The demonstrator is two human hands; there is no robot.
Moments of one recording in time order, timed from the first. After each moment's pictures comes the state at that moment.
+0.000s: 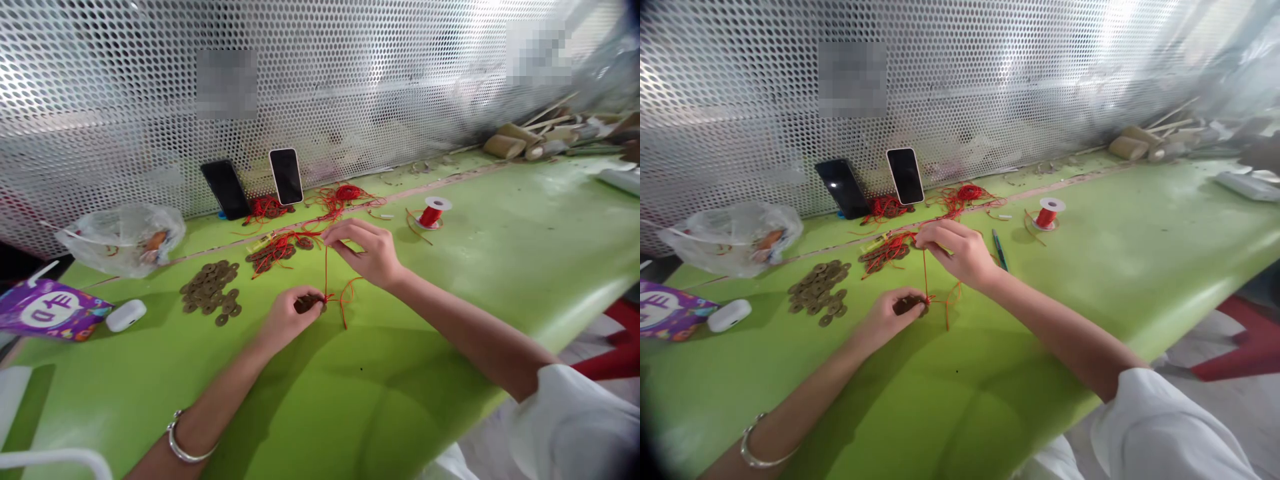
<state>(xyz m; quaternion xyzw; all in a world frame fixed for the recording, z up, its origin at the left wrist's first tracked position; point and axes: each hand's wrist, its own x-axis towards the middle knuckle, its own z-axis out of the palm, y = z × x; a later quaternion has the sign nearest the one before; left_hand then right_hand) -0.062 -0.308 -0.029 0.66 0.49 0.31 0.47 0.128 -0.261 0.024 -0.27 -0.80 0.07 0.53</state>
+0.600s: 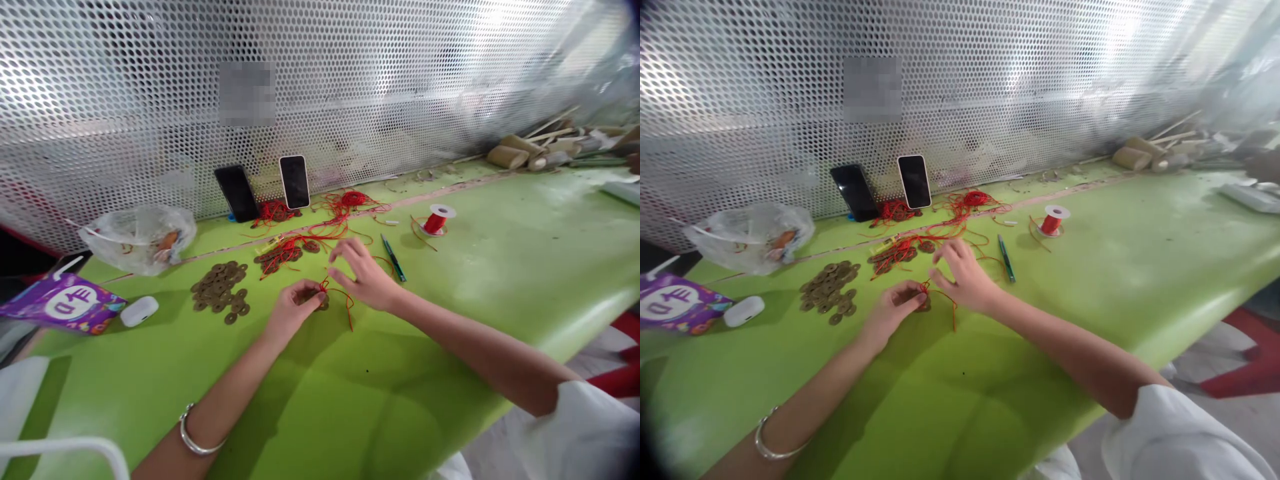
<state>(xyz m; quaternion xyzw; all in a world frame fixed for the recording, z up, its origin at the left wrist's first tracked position) -0.056 -0.304 -0.022 0.49 0.47 0.44 0.59 0.119 -0.276 -0.006 -0.39 -0.82 0.13 0.40</state>
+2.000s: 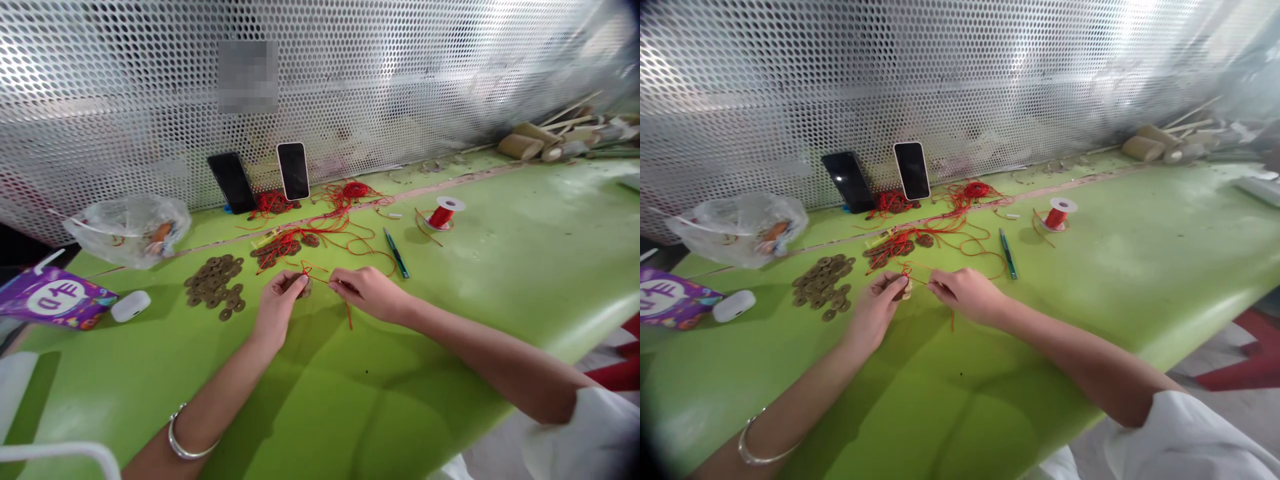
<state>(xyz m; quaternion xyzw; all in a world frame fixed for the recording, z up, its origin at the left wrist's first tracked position) -0.057 -0.303 -0.026 0.40 0.46 0.56 0.56 0.126 -0.291 -0.011 -0.42 -0.86 0.21 0.19</state>
